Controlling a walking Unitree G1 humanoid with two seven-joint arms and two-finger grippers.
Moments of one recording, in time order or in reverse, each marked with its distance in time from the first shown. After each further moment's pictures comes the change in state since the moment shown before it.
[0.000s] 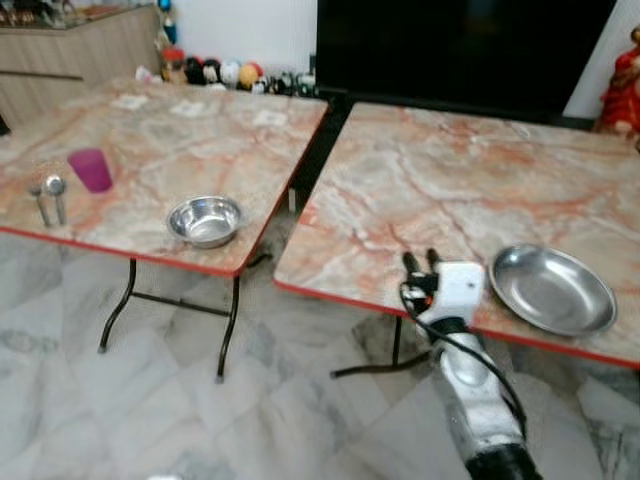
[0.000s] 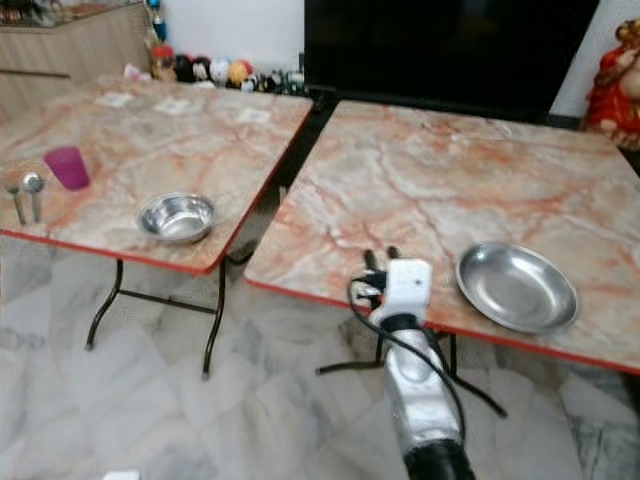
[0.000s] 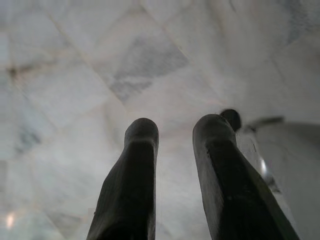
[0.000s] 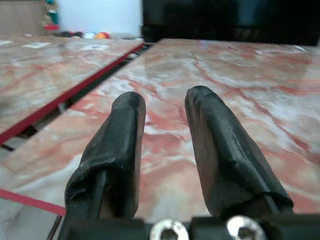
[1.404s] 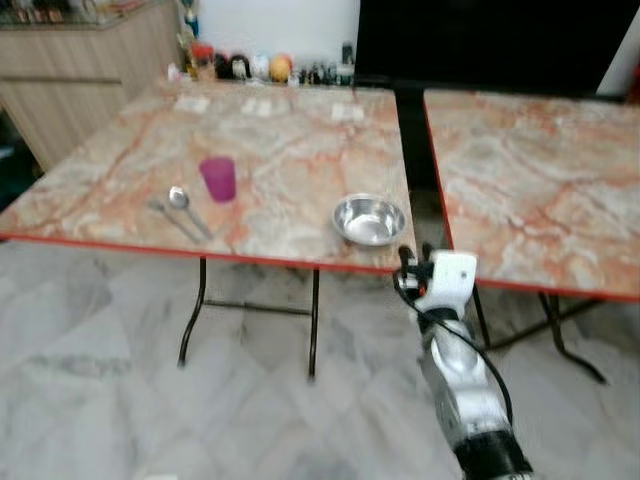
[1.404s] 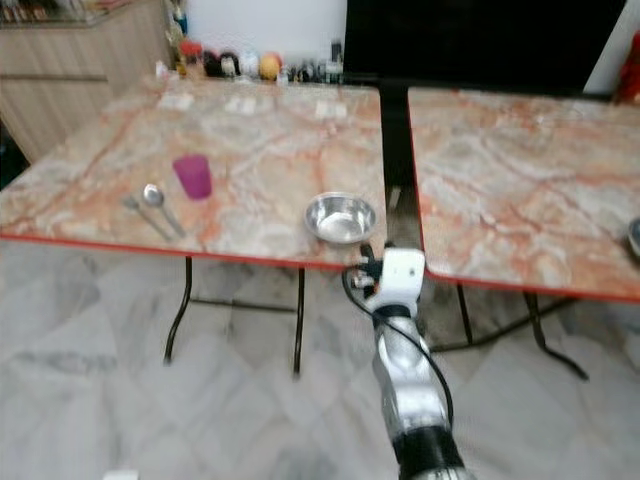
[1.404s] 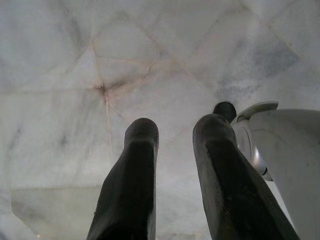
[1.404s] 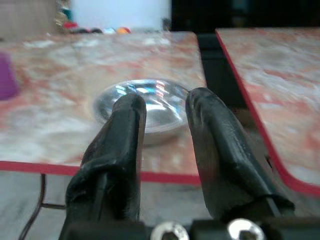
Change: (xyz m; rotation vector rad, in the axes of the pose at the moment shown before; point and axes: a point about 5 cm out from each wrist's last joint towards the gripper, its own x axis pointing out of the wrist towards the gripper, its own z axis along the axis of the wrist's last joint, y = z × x) left arm -0.002 -0.003 -0.006 0.002 0.010 -0.012; right arm 0.013 0.014 0.005 0.040 0.007 -0.012
